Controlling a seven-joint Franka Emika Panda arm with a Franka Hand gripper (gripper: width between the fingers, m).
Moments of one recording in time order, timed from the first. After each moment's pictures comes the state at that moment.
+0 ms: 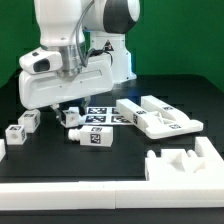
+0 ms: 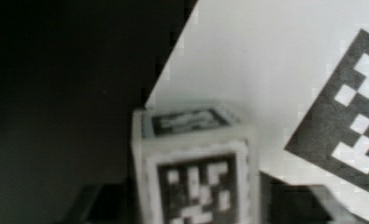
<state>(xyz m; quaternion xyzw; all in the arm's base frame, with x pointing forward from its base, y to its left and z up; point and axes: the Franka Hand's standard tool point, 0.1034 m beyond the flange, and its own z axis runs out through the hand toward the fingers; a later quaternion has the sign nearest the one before) 0.377 -0.100 0.017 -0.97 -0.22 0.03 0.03</state>
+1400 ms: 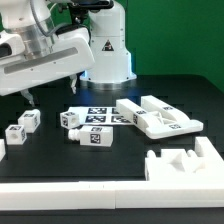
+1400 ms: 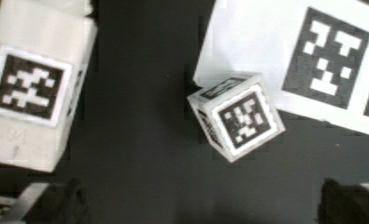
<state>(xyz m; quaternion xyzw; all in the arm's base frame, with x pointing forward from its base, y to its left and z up) 0.399 -0.135 0.065 -0.98 -0.13 0.11 0.09</state>
